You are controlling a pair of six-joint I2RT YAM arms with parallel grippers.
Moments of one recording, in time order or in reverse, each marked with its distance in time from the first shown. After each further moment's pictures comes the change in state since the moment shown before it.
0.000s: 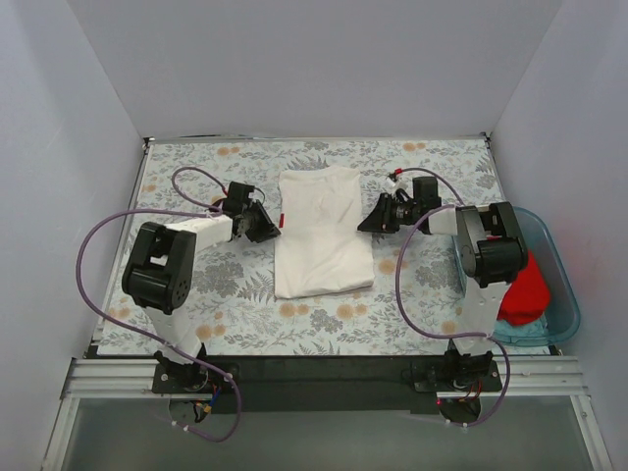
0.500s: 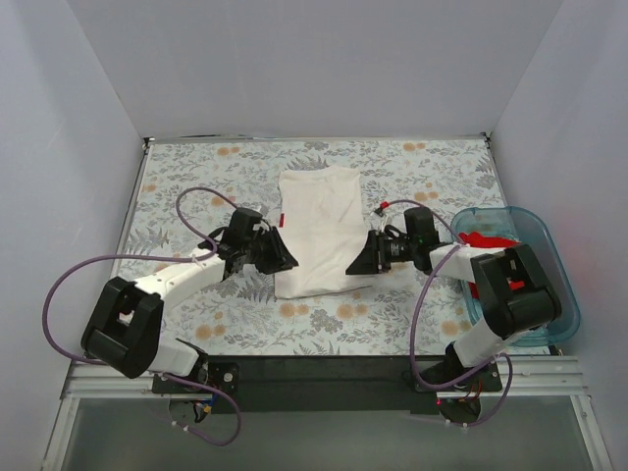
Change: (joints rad) left arm -0.177 -0.432 -0.257 -0.077 0.119 -0.021; right arm 0.163 -0.420 -0.388 0.053 -0.163 0.123
